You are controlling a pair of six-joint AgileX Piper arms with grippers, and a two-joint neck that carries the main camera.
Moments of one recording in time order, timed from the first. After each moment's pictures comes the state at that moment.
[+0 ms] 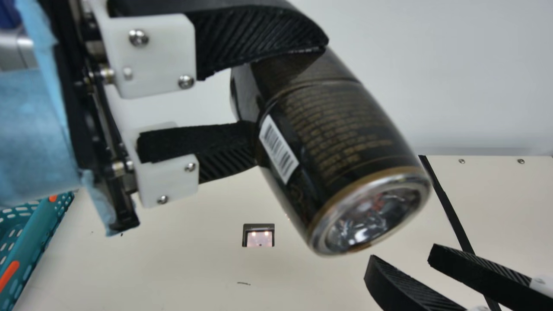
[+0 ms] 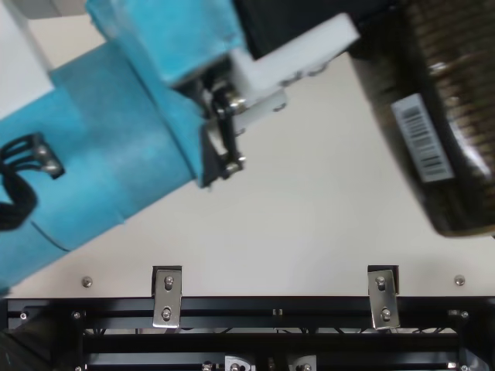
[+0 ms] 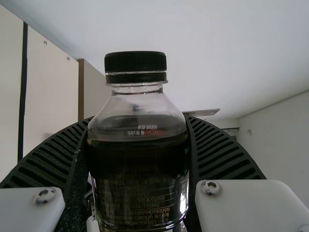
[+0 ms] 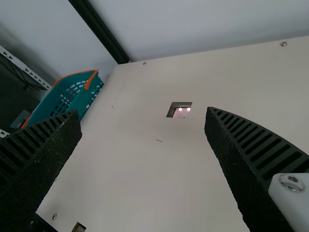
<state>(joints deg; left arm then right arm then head) -33.9 71.3 -76.7 -57.2 31.6 -31.2 -28.3 41.4 -43.2 61.4 70.0 -42.1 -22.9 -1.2</state>
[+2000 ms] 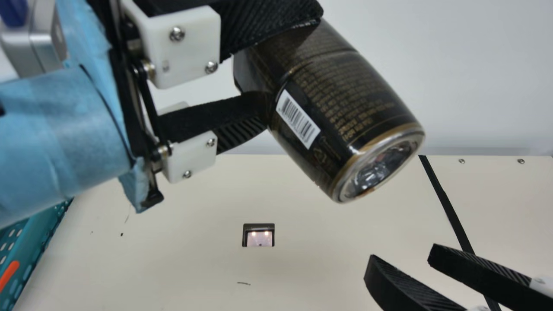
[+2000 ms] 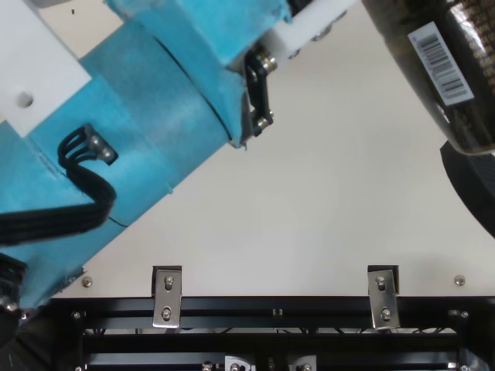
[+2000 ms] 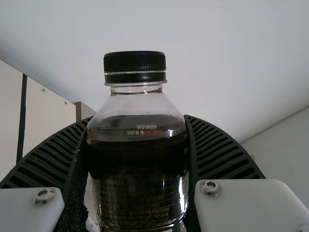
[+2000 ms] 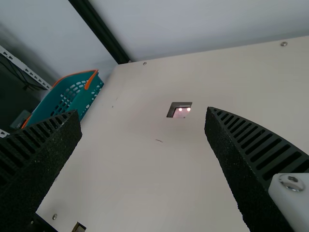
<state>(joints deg) -40.1 71.5 -73.2 -44.8 14.6 -37.6 -28.3 41.4 -43.2 61.4 70.0 -42.1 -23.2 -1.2</state>
